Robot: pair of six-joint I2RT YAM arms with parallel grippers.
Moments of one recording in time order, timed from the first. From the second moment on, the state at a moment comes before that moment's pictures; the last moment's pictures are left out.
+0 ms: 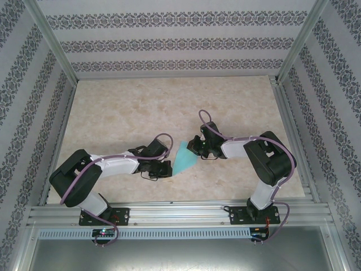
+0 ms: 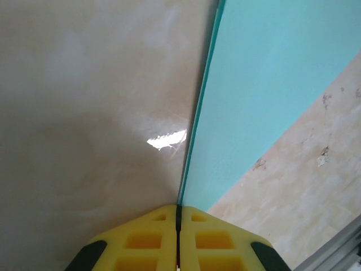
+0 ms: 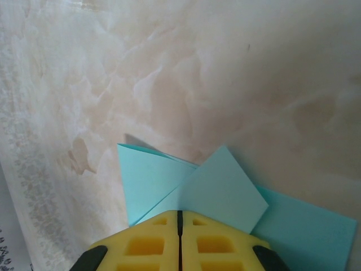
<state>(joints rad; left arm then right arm) -0.75 1.55 0.68 -0.28 0.33 -0.78 0.51 1.77 0.73 0.15 -0.38 1.03</state>
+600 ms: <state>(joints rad) -0.81 1.36 0.72 -0.66 0.18 -0.79 0.52 1.76 0.74 0.12 -0.35 1.02</state>
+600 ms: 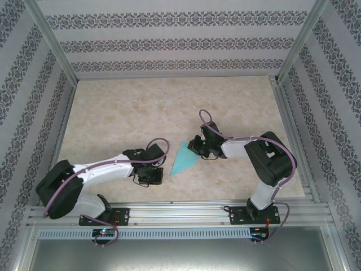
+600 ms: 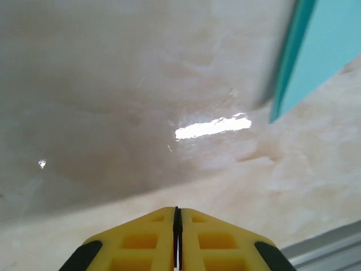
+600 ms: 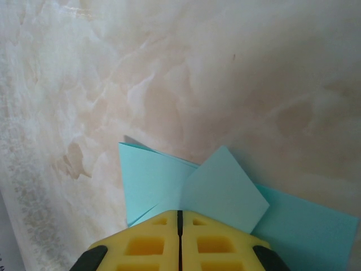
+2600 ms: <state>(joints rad) -0.74 1.42 0.72 -0.31 0.33 -0.93 0.52 1.76 0.74 0.12 -0.34 1.03</state>
